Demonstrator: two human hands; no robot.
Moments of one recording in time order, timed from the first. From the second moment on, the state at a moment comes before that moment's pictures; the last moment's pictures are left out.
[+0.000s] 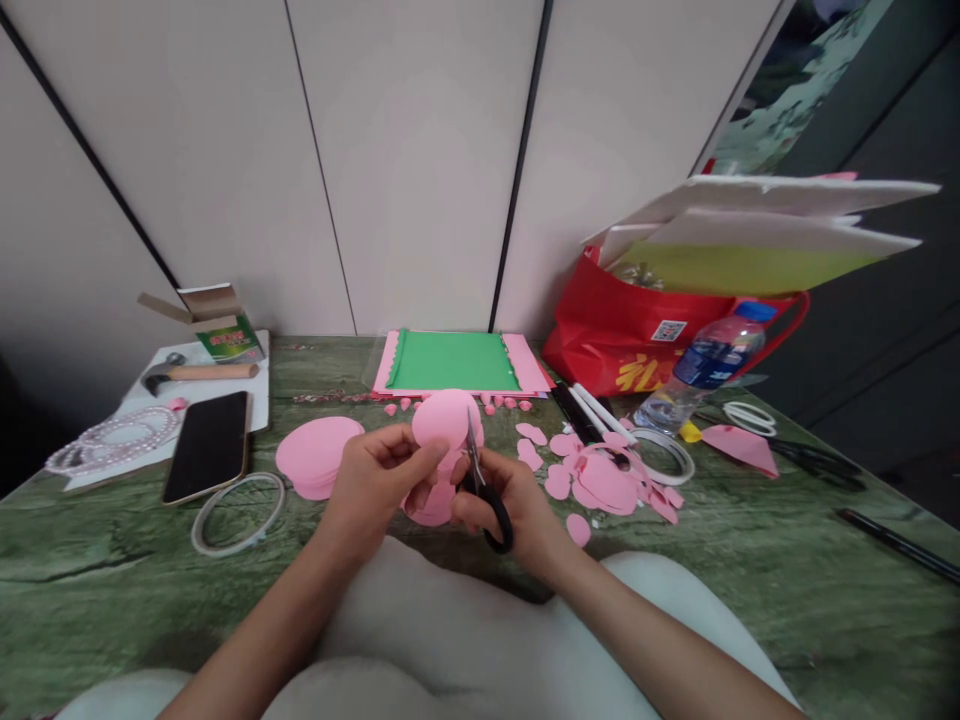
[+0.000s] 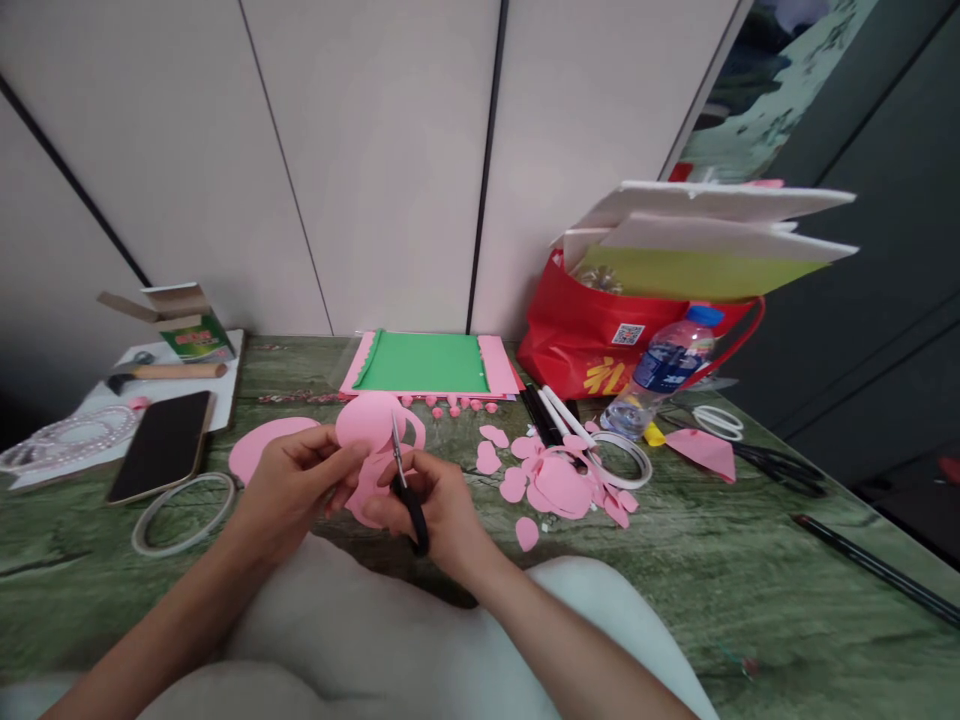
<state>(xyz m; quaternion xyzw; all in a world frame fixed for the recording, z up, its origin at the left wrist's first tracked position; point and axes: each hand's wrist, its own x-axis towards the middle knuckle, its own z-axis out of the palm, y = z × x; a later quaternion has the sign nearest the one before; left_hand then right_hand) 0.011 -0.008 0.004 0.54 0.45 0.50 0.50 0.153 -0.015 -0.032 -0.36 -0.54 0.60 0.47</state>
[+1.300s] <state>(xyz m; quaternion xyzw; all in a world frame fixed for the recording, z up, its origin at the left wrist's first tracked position) 0.013 -0.011 0.011 0.56 0.47 0.48 0.49 0.151 -0.015 -0.034 -0.32 -0.55 0.61 0.46</state>
